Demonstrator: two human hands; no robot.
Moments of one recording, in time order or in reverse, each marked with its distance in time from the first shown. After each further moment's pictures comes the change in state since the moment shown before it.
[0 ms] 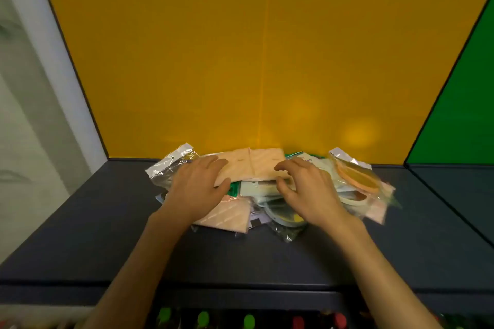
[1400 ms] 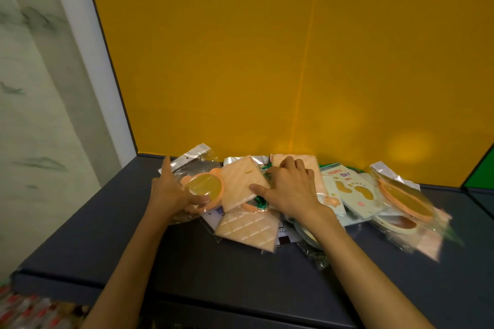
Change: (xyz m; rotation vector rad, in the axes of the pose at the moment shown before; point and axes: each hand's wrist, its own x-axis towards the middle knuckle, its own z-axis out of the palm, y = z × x) left_hand -0.009 -0.094 0.018 -0.648 -0.072 -0.856; right_hand 0.076 -0.045 0.076 -0.148 -0.250 0.096
